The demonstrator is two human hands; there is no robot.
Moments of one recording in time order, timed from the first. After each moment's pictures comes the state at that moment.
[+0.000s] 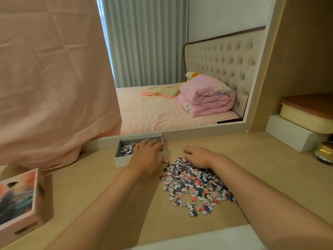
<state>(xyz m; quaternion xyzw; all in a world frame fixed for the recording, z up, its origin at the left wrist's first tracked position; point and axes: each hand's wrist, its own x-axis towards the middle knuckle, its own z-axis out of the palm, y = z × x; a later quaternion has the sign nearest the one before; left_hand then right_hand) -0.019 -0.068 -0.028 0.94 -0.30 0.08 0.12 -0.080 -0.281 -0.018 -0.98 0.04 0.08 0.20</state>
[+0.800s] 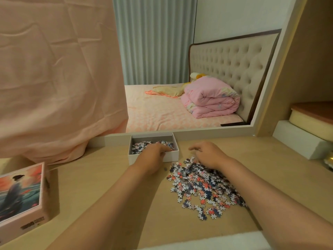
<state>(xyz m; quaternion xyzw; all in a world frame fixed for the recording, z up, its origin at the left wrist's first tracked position) -0.014 -0.057 -0.024 0.90 -0.34 0.05 0.26 -0.077 -0.278 -0.016 -0.97 0.05 -0.05 0.24</state>
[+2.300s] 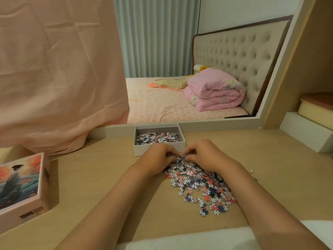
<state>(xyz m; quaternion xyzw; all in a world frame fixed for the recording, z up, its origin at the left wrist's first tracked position) -0.034 -0.059 -0.035 0.88 -0.38 0.02 0.28 -0.101 -0.242 -0.015 -0.96 0.00 -0.04 0.26</state>
